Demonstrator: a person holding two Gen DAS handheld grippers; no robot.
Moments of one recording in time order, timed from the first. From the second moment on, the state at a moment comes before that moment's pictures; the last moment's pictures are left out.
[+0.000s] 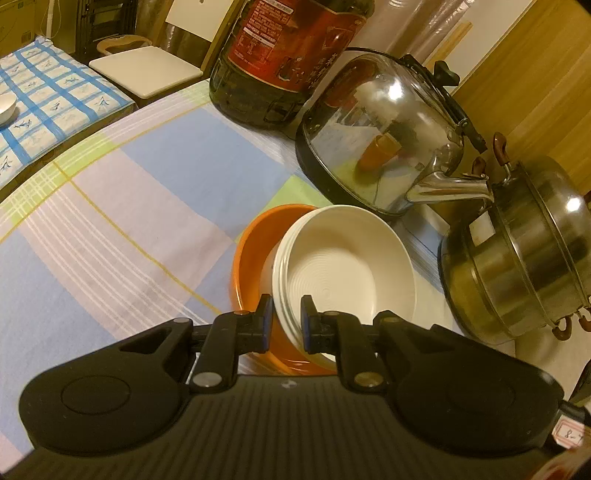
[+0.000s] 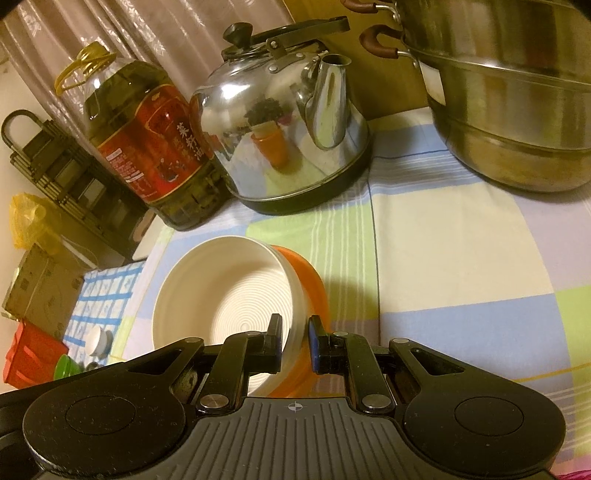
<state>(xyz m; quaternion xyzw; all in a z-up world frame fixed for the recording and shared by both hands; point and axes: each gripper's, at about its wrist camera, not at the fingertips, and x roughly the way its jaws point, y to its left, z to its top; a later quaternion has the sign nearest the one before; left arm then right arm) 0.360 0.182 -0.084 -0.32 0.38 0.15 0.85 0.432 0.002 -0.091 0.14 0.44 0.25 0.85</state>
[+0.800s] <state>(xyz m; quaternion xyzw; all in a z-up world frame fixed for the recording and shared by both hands) 0.357 0.189 -0.083 -0.33 0.36 0.17 0.86 0.431 -0.005 -0.086 0.15 0.41 0.26 0.86</state>
